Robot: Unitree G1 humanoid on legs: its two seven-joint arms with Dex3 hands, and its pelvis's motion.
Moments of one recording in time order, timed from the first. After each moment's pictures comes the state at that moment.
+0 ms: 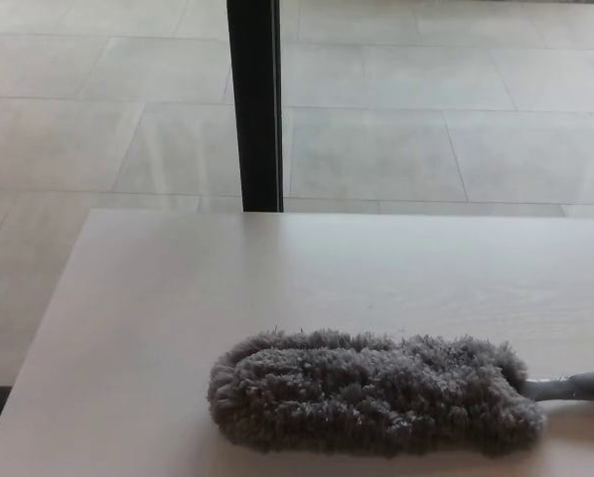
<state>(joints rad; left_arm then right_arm) 0.09 0.67 0.52 1.27 -0.15 0.03 -0.23 0.30 -0.55 -0.37 0.97 0.02 -0.18 0.11</state>
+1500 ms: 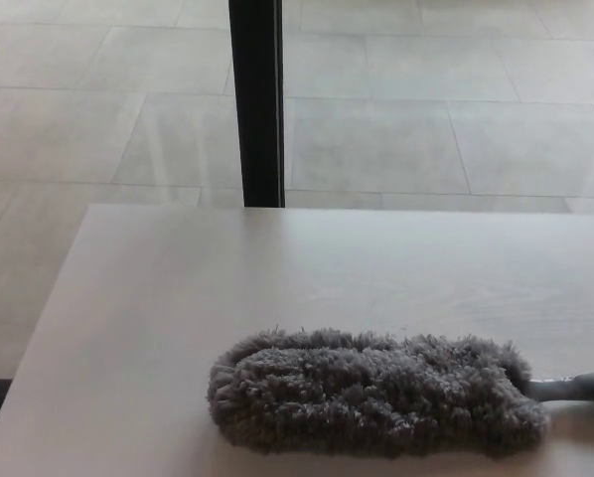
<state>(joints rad) 0.06 0.65 0.52 1.28 -0.17 0.04 -0.25 -0.28 -0.63 -0.06 0.25 -0.05 -0.14 0.14</state>
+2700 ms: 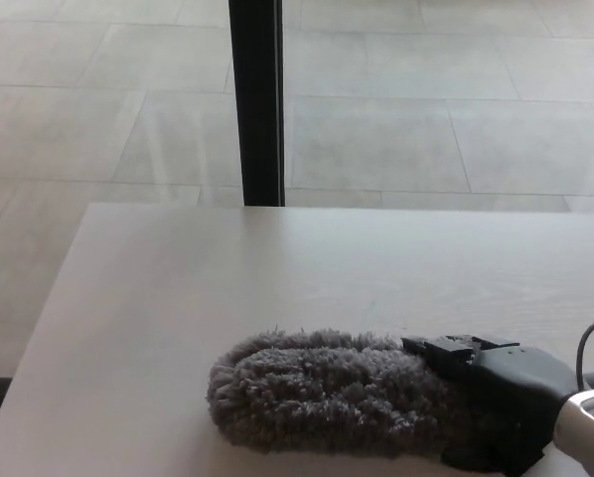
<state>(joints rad) 0.04 0.65 0.51 1.28 -0.17 0.04 -0.26 -0.45 -0.63 0.63 0.45 -0.54 -0.22 0.09</state>
